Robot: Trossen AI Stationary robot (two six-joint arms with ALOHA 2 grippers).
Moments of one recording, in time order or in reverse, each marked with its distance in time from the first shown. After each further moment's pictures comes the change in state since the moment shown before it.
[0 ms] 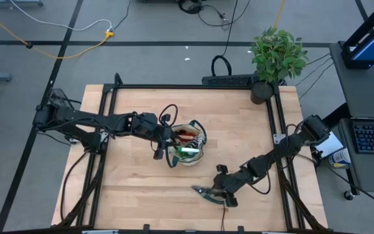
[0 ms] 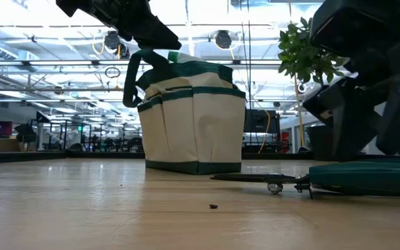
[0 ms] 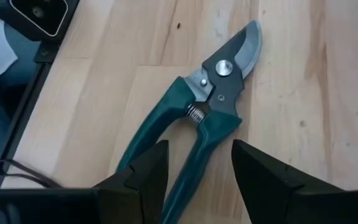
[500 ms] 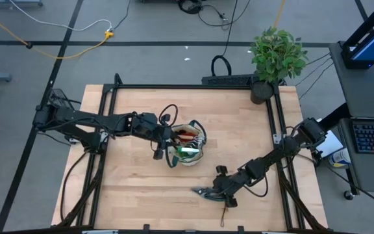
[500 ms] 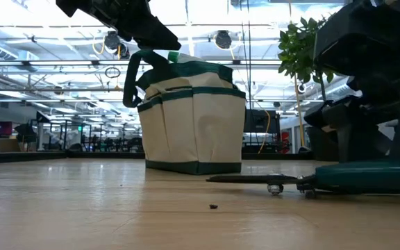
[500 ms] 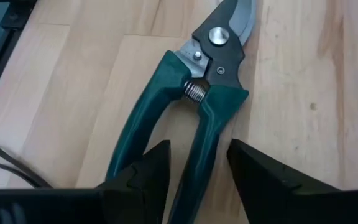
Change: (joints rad) left arm 0.000 0.000 0.000 -0.004 0.000 0.000; right arm 0.003 0.076 0.002 -0.012 0.002 -0.032
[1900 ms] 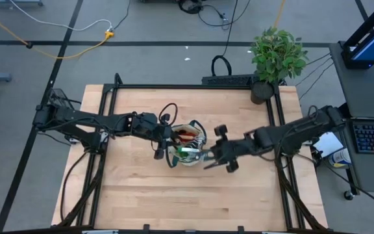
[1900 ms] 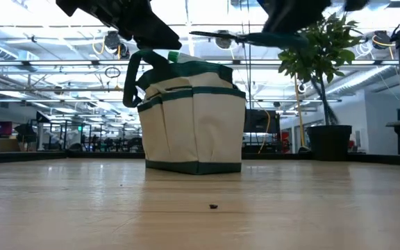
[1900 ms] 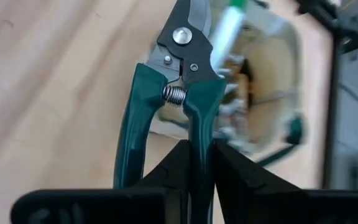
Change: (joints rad) left arm -0.001 -0.001 0.000 0.010 -0.020 -0.053; right arm -0.272 -0.355 0.439 -0.802 0.260 -0.713
